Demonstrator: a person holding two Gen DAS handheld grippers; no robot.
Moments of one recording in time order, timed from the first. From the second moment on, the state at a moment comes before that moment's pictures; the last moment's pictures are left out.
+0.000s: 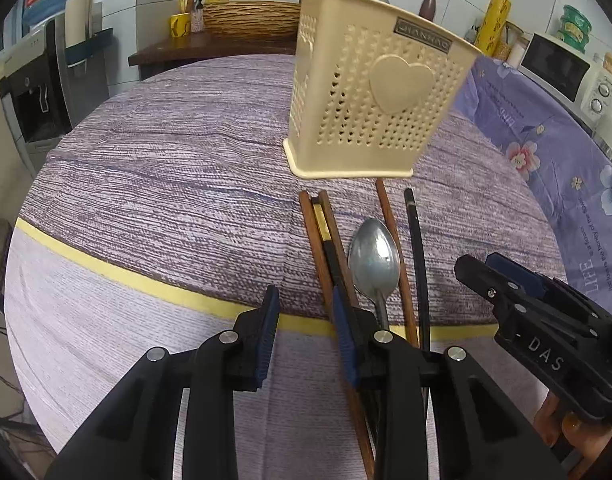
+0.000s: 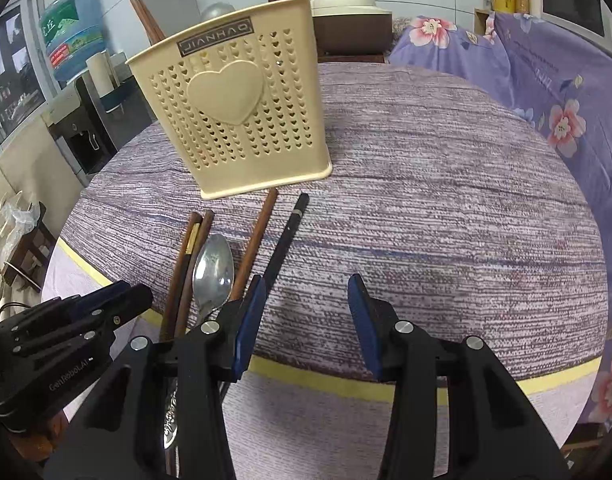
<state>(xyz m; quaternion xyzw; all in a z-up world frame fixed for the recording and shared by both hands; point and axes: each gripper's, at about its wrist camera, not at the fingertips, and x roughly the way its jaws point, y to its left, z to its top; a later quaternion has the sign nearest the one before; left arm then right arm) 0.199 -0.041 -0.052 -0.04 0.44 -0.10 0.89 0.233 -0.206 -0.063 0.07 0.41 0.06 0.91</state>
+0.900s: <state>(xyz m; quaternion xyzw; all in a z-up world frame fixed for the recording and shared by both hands) 0.200 -0.003 -0.055 -0.08 0.44 -0.07 0.89 0.264 -0.177 -0.078 0.05 0.45 0.05 0.89</state>
